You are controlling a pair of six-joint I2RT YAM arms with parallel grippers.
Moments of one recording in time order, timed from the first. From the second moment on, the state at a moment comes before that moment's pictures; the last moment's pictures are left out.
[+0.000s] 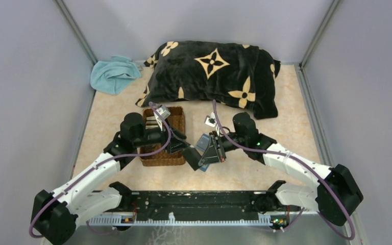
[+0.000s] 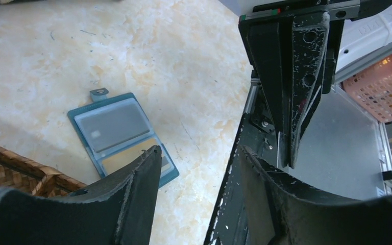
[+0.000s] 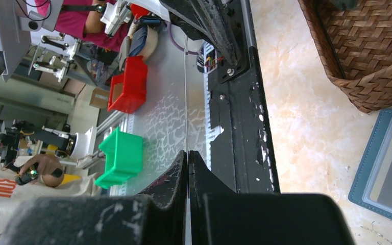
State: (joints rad) left arm -0.57 0.94 0.59 0.12 0.72 -0.32; right arm 0.71 1.12 0.63 0.12 -1.04 0.52
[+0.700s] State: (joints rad) left arm -0.57 0.88 0.39 0.81 0.89 -0.73; right arm 0.70 0.80 0.62 0.10 -0.83 0.52
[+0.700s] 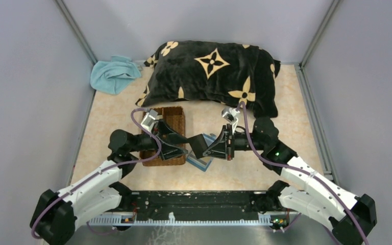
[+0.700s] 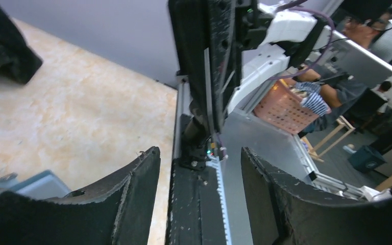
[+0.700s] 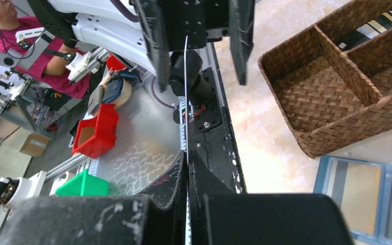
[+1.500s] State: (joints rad) left arm -0.62 1.01 0.49 0.92 0.94 -0.77; right arm 0.70 0.83 0.62 0.00 -0.83 0.47
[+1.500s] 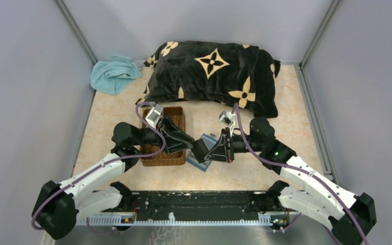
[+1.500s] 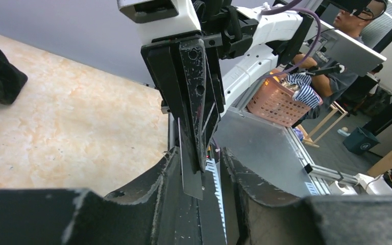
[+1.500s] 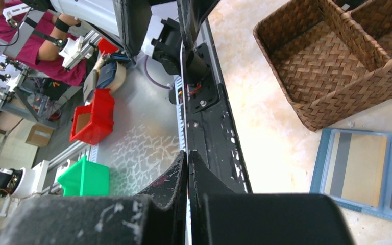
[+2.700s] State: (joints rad) left arm -0.62 0.98 0.44 0.80 0.95 -0.71; right arm 0.70 0.84 0.64 -0.02 -0.78 0.47
